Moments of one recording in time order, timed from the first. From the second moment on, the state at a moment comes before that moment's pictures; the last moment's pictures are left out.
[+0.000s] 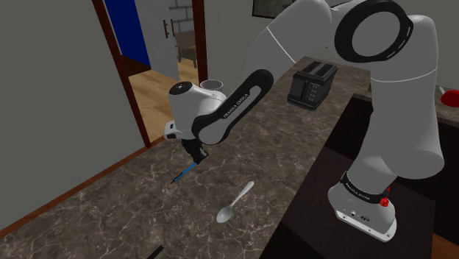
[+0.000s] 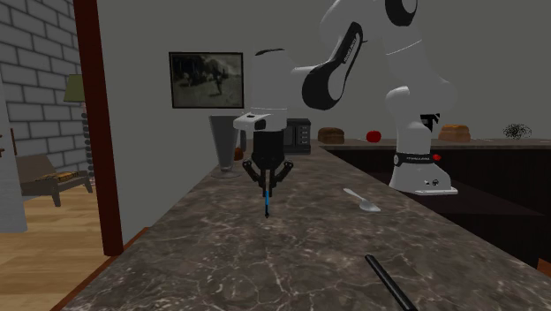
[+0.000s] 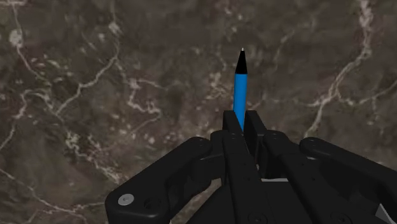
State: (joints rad) arm 0.41 0.47 0.18 -1.96 -0.26 2.38 -0.91
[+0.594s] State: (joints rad) arm 0.41 0.44 0.18 -1.96 -0.24 2.35 -0.92
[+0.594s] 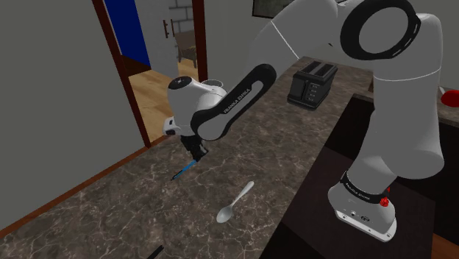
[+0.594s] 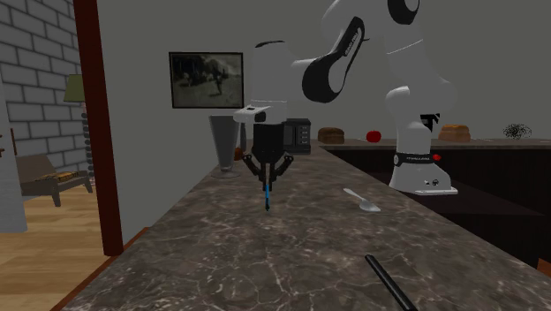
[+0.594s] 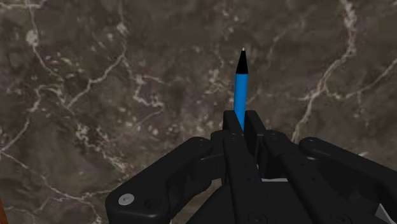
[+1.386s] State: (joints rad) arm 0.40 0.34 0.20 -1.93 -0.20 2.23 -0.95
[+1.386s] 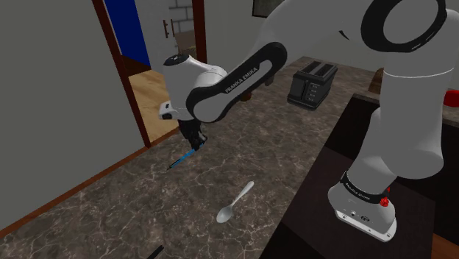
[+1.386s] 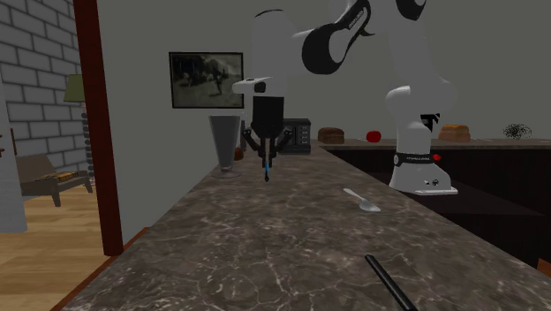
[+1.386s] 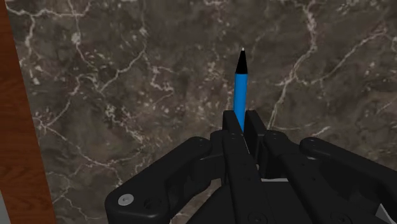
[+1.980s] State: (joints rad) arm 0.39 0.27 0.21 -1.89 -0.18 2.13 -0.98
